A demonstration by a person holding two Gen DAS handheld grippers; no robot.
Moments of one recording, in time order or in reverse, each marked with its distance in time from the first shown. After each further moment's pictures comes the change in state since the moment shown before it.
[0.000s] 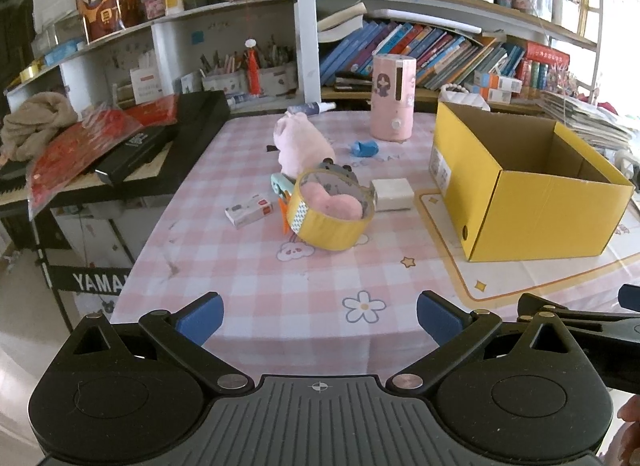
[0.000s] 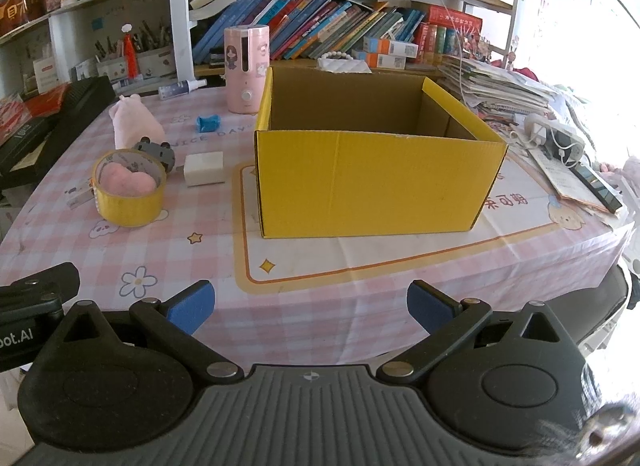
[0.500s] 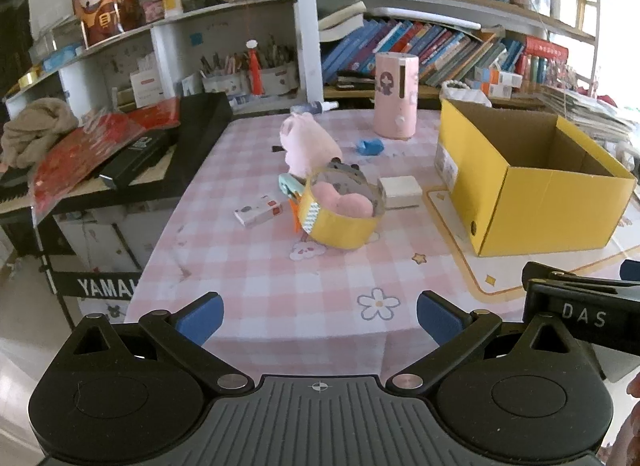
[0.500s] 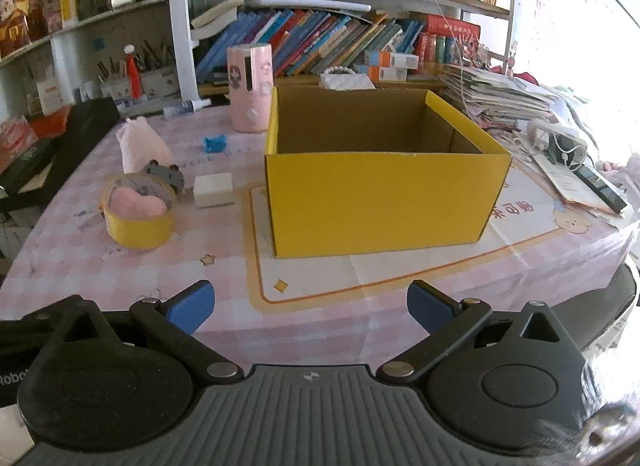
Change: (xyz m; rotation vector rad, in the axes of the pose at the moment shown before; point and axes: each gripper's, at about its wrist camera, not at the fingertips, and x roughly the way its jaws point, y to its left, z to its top) left arm -0.004 0.014 0.001 0.020 0.003 0.003; right arm -0.005 0.008 0.004 0.035 -0.059 0.030
